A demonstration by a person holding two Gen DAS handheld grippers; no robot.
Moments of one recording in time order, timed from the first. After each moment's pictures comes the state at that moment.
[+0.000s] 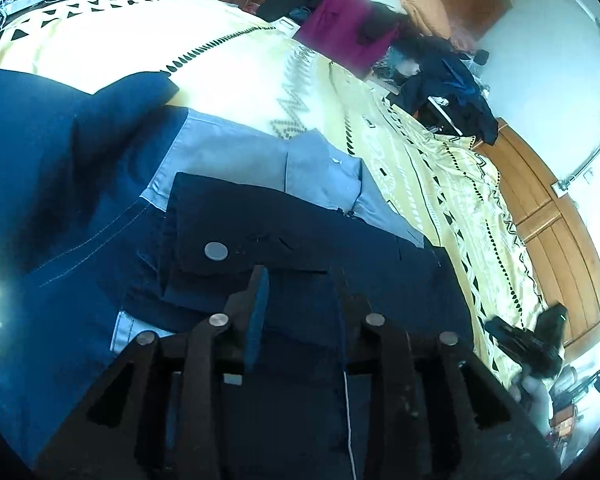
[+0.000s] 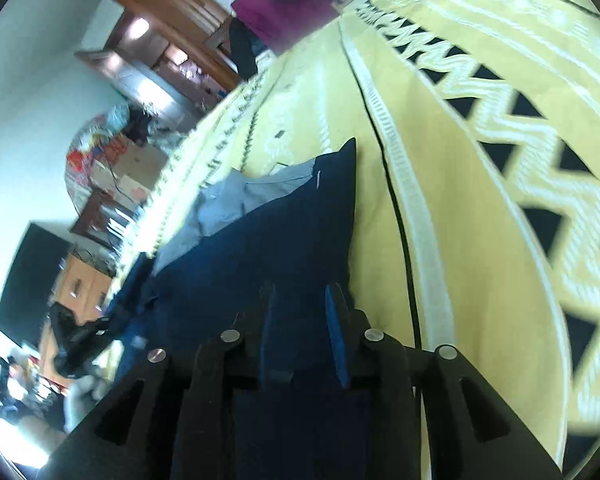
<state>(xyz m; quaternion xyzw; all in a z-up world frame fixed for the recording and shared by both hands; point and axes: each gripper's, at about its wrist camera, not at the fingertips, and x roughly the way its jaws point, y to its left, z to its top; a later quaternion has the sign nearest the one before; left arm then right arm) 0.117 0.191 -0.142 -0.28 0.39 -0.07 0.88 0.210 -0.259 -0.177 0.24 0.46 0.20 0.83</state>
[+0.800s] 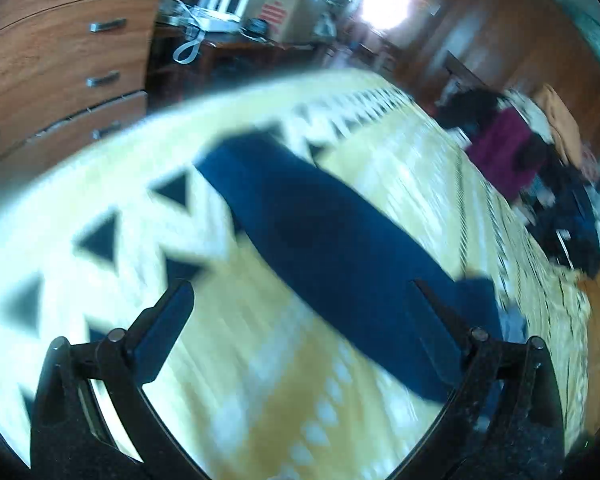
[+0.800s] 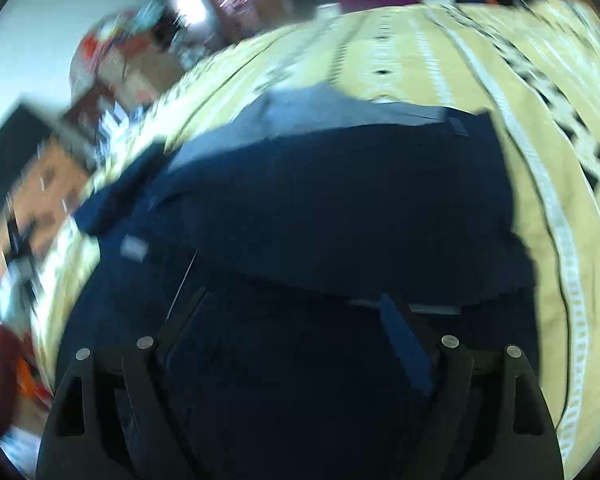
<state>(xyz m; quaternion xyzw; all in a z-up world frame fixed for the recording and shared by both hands) 0.010 0.546 -0.135 -0.33 0.32 0.20 0.86 0.127 -0.073 -0.155 0.04 0.49 0.24 0.84</state>
